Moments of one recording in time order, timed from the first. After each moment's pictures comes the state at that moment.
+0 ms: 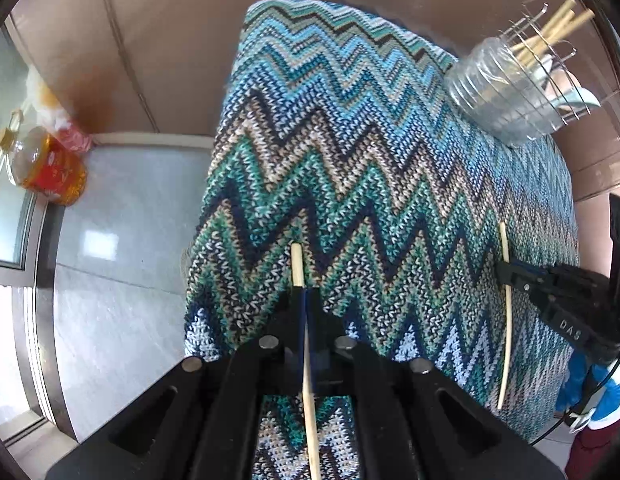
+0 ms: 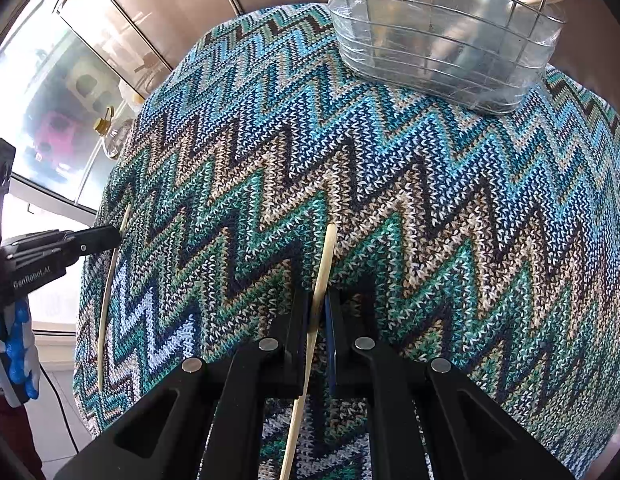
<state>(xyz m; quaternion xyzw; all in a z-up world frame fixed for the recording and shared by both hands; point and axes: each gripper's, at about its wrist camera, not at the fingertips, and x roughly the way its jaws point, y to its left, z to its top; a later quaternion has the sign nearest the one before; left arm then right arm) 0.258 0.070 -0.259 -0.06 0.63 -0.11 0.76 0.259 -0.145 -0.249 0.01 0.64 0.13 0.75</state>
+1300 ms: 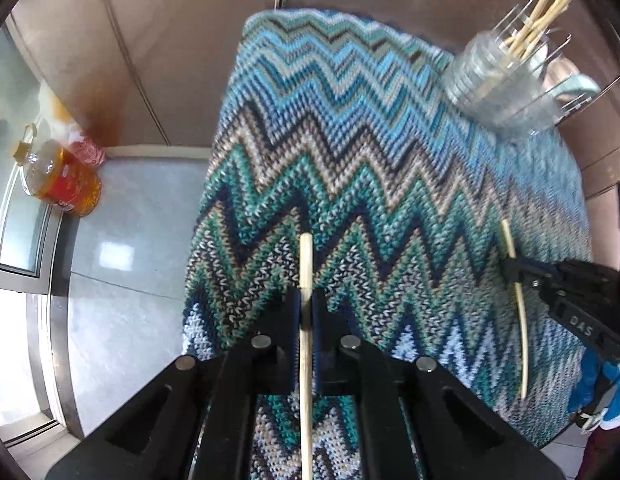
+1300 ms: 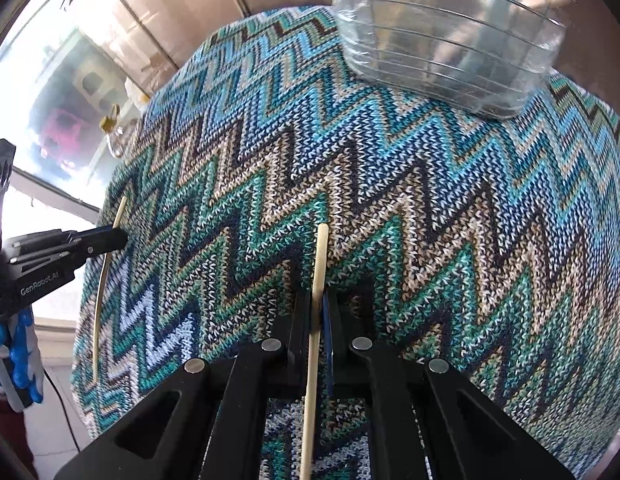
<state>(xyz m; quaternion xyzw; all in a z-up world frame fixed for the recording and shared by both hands) 0.239 0.051 -0.244 -0.03 0.61 -0.09 0.79 0.252 -0.148 -0.240 0.03 0.63 0.14 0.76</state>
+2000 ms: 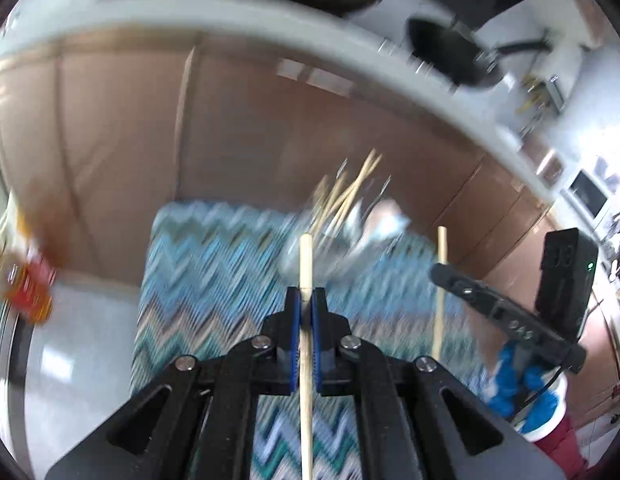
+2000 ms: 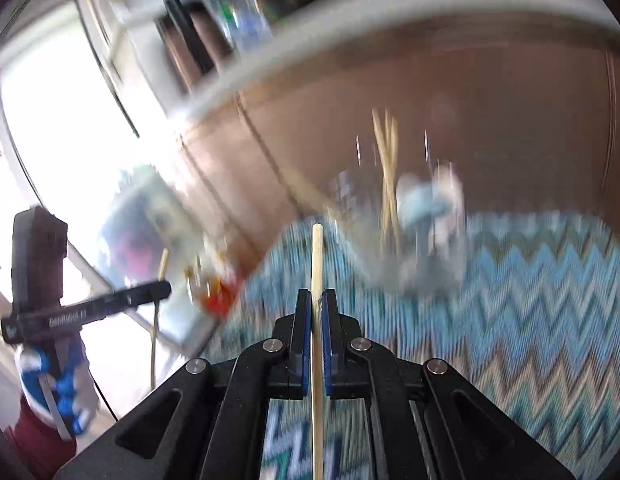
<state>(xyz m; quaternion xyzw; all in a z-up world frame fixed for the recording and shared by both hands) 0.216 0.006 -0.062 -0.10 0.37 -0.22 0.90 0.225 -0.221 -0.067 0.14 0.32 0.20 0.92</state>
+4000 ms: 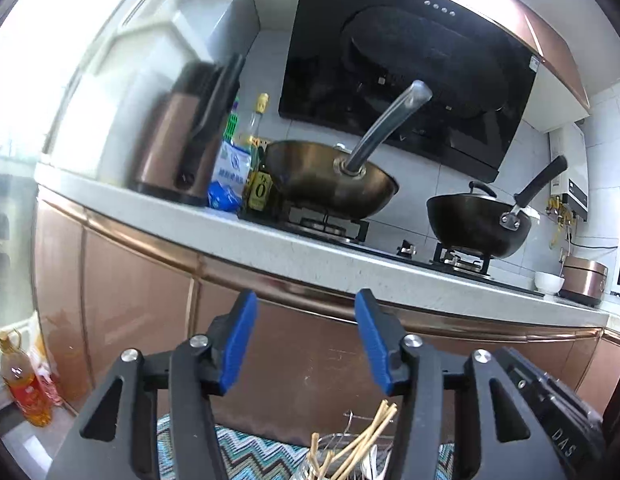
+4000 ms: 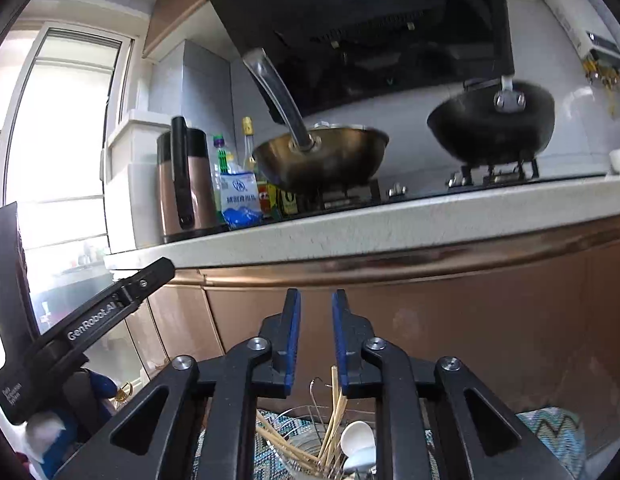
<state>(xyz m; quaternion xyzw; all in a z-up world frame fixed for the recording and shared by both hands) 0.250 -0.043 -0.009 -0.12 0.03 -0.07 0.99 0.243 -0.230 -0.004 0.07 0.08 0.10 0.99</state>
